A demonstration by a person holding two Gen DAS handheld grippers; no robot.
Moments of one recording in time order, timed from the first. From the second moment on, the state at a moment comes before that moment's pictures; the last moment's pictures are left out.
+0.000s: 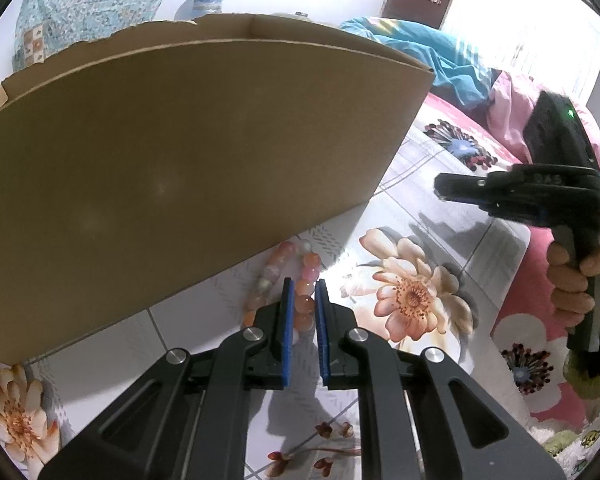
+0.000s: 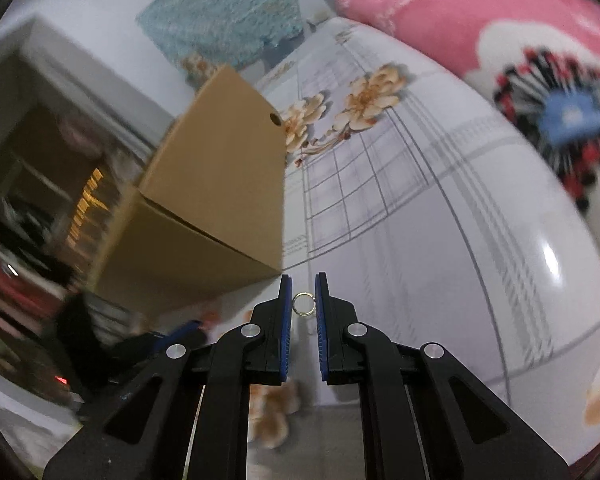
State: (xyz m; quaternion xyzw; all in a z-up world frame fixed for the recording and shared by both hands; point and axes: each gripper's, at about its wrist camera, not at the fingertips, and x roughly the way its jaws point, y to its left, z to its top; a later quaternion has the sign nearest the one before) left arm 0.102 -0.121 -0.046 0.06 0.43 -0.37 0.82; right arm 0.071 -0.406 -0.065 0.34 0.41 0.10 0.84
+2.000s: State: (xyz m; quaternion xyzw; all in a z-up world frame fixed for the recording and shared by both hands) left arm 0.212 -0.096 0.039 -0.02 0.46 -0.36 0.81; right arm 0.193 -0.320 0.043 0.07 0.43 0.20 0.88
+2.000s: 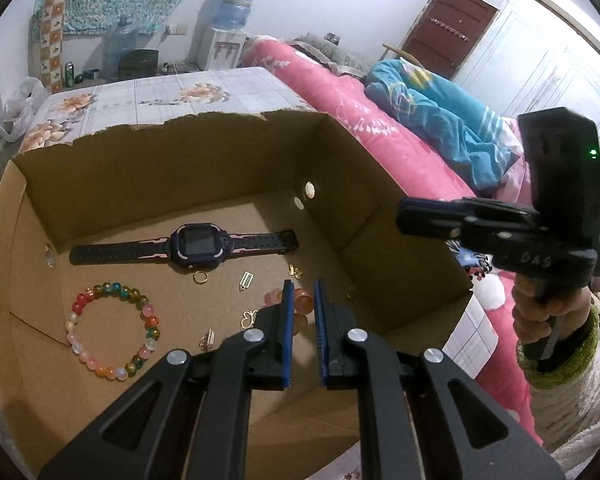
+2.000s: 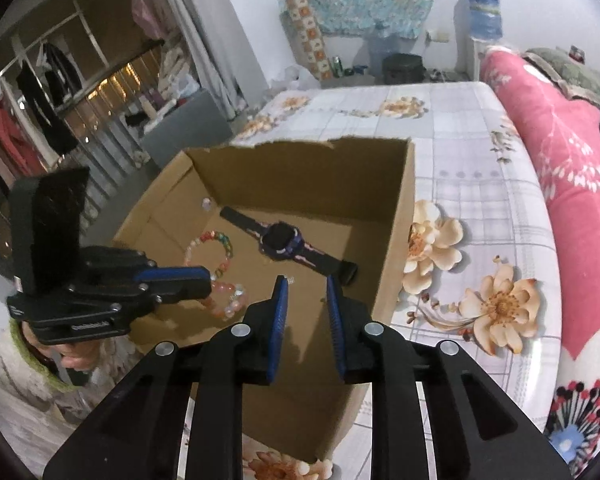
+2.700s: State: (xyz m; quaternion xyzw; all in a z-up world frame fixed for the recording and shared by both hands) left arm 0.237 -0.115 0.020 -0.08 0.55 -0.36 0.75; right arm 0.160 -0.366 0.051 0.15 0.39 0.16 0.89
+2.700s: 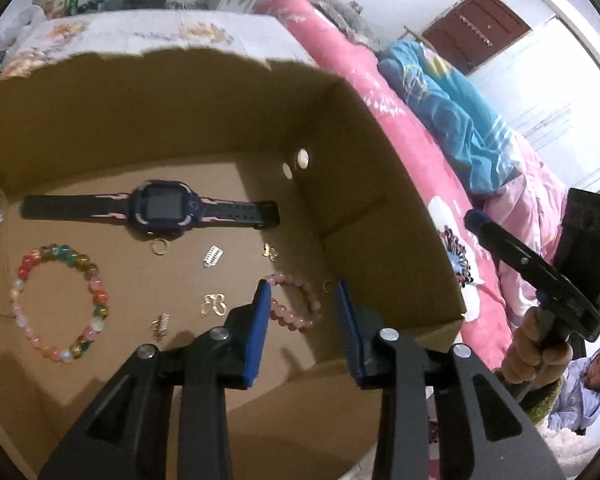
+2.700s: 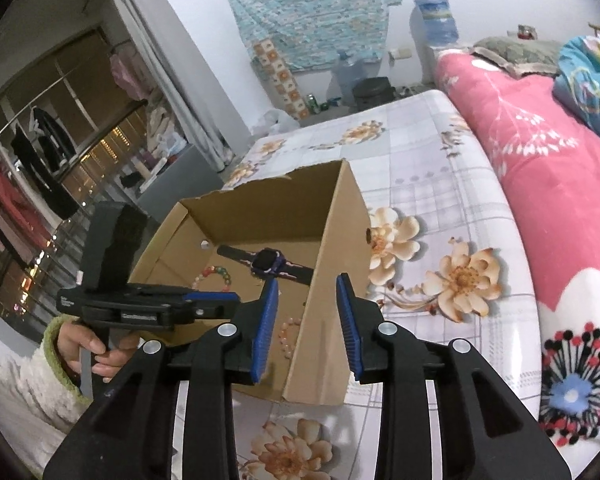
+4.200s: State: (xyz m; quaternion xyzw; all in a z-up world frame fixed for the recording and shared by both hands) left arm 0.101 0.015 0.013 -0.13 0.47 -0.23 0.84; right arm 0.072 -0.353 0.007 0.23 0.48 0.13 0.84
